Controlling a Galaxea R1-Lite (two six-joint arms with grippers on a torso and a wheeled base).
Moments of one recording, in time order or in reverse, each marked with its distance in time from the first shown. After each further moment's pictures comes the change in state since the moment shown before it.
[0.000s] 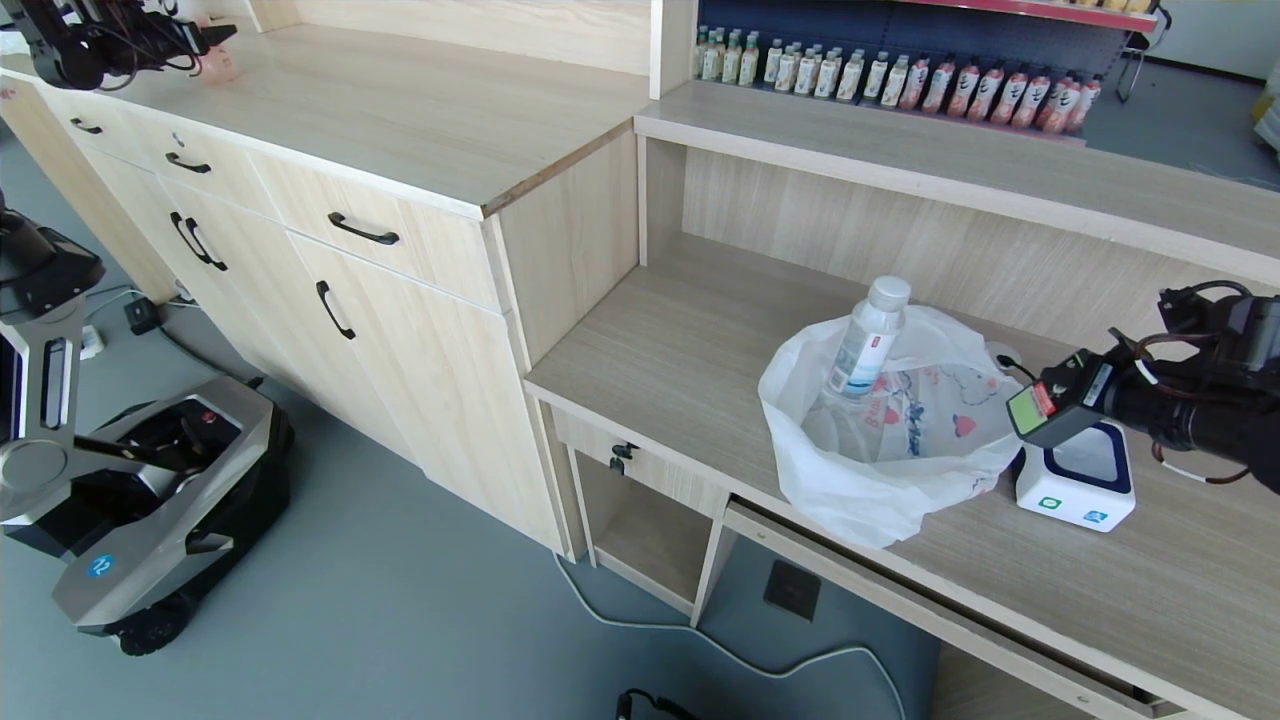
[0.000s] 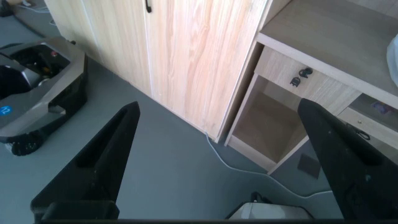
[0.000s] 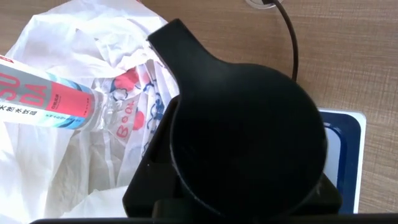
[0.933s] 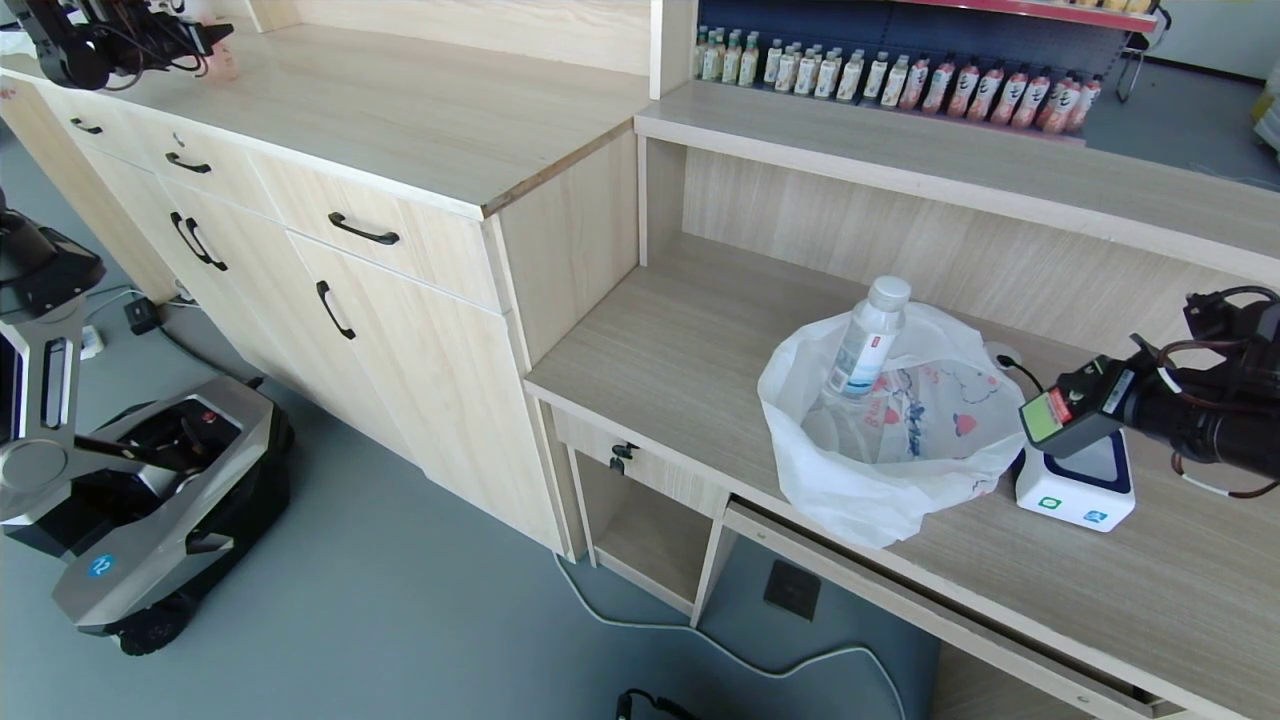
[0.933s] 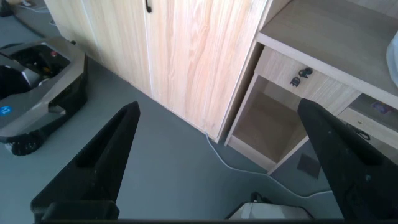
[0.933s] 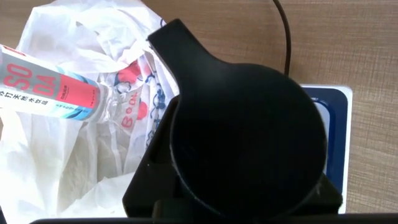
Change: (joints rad) left arm 0.000 0.000 0.000 0.000 0.000 0.000; right arm -0.016 -0.061 0.078 -0.010 0.004 0.033
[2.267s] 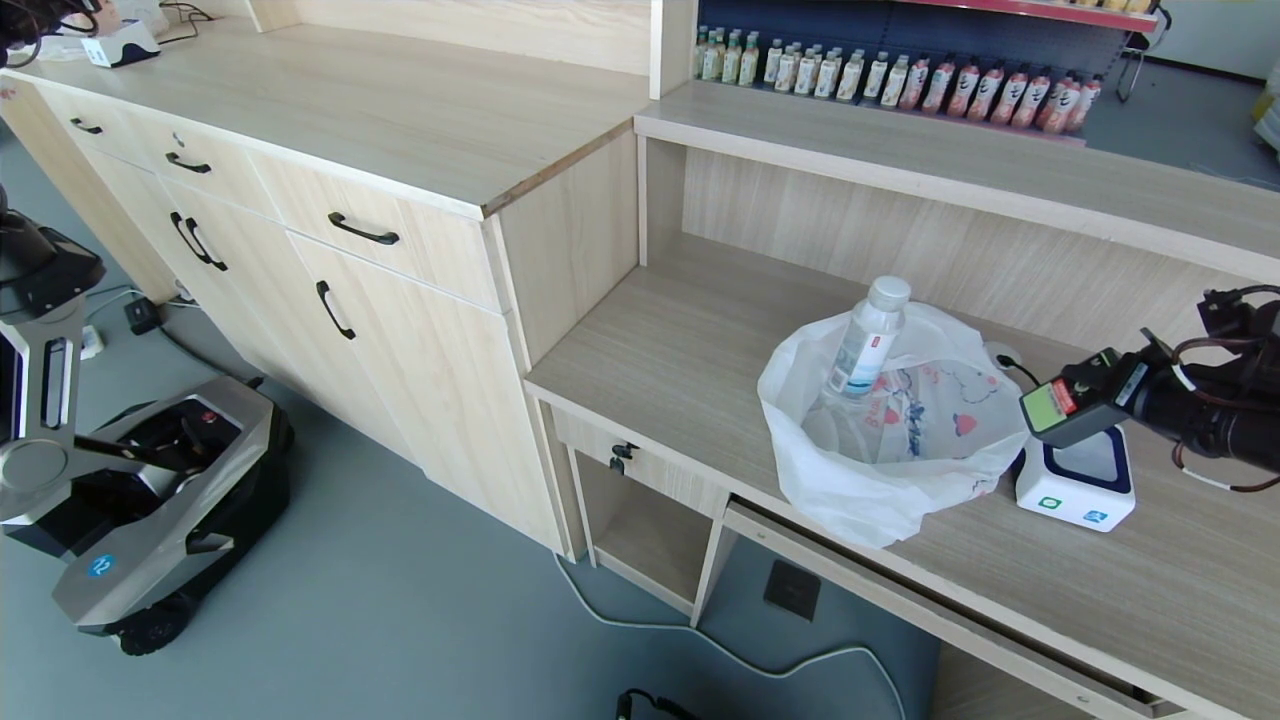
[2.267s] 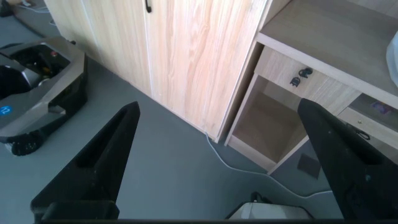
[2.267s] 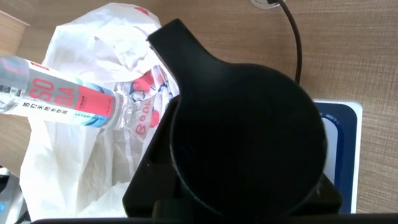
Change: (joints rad) left arm 0.000 0.000 0.000 0.000 0.000 0.000; right arm -0.043 0.031 -0.027 -0.041 0.113 0.050
